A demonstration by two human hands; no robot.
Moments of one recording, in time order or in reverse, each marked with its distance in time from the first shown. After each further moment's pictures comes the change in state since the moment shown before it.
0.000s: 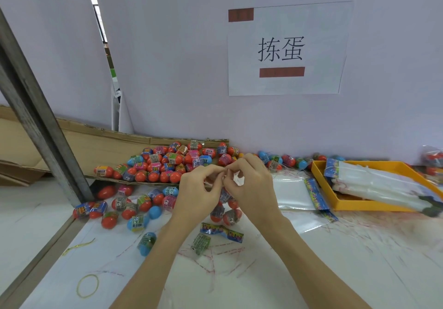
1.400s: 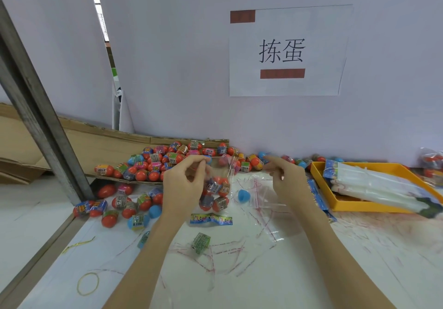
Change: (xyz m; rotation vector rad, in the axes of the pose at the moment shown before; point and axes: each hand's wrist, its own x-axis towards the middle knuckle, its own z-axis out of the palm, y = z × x) left_hand 0.004 -0.012 -0.015 -0.051 0.190 -0.106; right_hand 0.007 0.086 -0.037 -0.031 -0.275 0.455
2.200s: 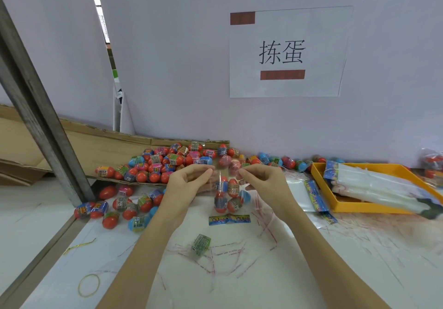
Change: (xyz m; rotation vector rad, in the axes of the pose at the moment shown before) left_hand 0.003 -0.020 0.003 -0.573 -0.239 -0.621; right_hand -0.013 -0.037 0.021 0.612 -0.202 0.123
